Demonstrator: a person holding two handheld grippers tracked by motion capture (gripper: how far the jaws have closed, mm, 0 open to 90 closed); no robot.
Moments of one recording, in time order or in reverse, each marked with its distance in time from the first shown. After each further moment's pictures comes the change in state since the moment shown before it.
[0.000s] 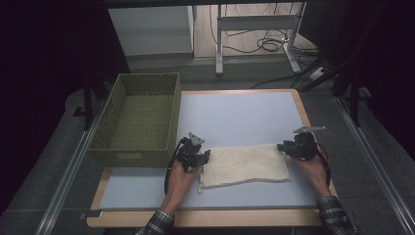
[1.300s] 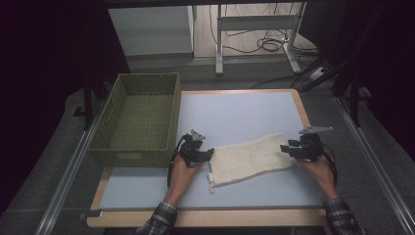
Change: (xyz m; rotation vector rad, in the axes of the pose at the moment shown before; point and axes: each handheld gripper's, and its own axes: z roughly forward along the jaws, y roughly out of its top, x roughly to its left) left arm 0.014 -0.002 0.031 -0.044 -0.122 0.001; right arm -0.003 -0.002 -0.019 -0.030 0.033 -0.045
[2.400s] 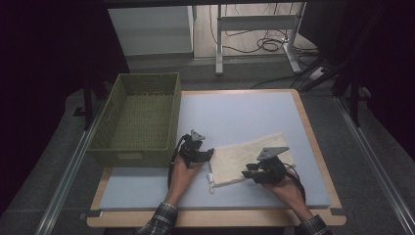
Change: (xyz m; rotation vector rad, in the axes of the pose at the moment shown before) left arm 0.000 -0.001 0.000 0.001 0.003 0.006; right arm 0.137 -0.004 0.029 0.056 0.294 -0.239
